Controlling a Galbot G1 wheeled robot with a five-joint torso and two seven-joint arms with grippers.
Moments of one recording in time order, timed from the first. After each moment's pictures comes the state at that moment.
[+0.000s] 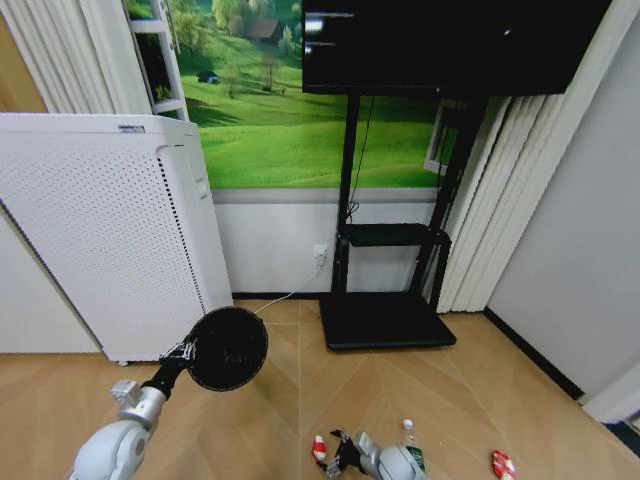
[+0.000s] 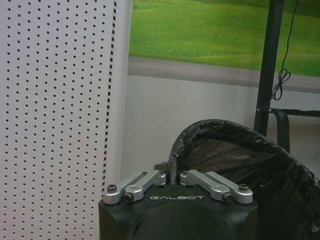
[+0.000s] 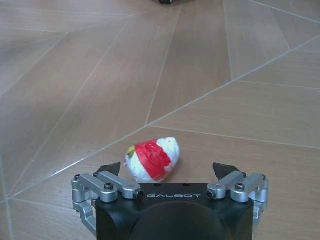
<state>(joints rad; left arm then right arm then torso) 1.42 -1.18 -0.79 -1.92 -0.53 0.09 0.24 -1.11 1.32 0.20 1.08 -0.22 -0.01 -0.65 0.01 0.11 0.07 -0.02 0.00</state>
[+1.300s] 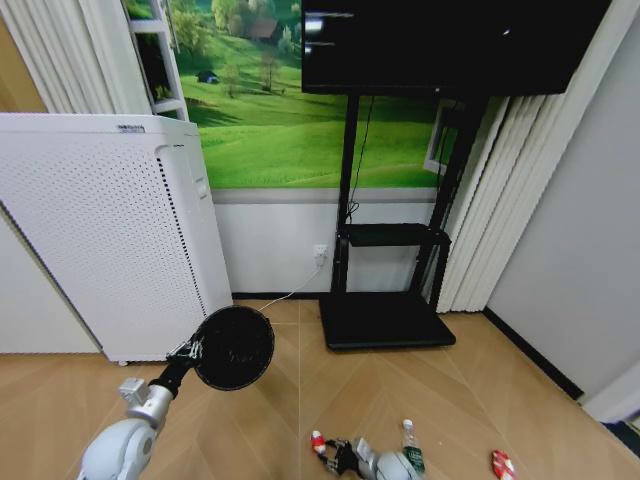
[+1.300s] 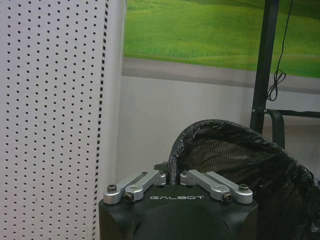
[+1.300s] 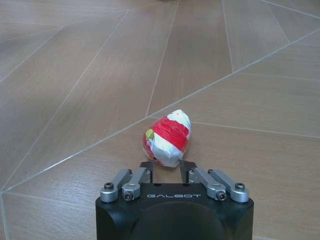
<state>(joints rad) 1.42 -1.19 -0.77 -1.95 -0.51 0.11 0.22 -1.12 1.34 0.19 1.03 -0.23 0.03 -0.60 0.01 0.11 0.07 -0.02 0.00</state>
